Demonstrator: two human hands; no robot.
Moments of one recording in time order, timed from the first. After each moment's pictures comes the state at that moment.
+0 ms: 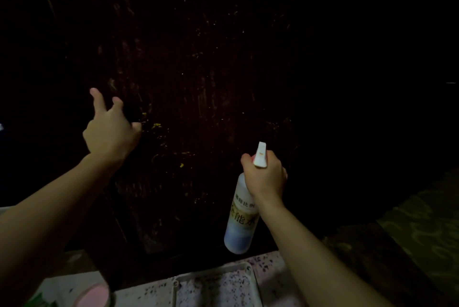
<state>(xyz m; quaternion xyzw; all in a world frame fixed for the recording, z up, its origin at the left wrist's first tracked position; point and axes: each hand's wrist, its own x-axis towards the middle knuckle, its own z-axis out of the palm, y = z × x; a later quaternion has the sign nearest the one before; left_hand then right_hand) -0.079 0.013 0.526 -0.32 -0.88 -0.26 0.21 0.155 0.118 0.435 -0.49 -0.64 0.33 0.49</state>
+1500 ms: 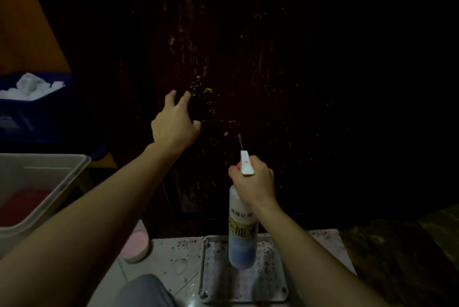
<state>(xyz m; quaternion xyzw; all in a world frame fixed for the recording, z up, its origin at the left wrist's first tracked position) -0.075 -0.010 0.466 -0.37 -0.88 -0.25 0.16 0.092 0.045 0.378 -0.39 -0.76 0.38 0.36</state>
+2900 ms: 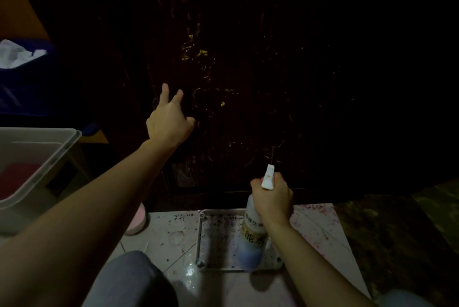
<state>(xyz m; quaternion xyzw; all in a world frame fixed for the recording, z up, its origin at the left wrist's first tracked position) -0.079 -0.014 0.405 -0.36 -0.90 -0.24 0.09 0.133 0.041 0.286 -0.56 -0.66 0.39 0.32</state>
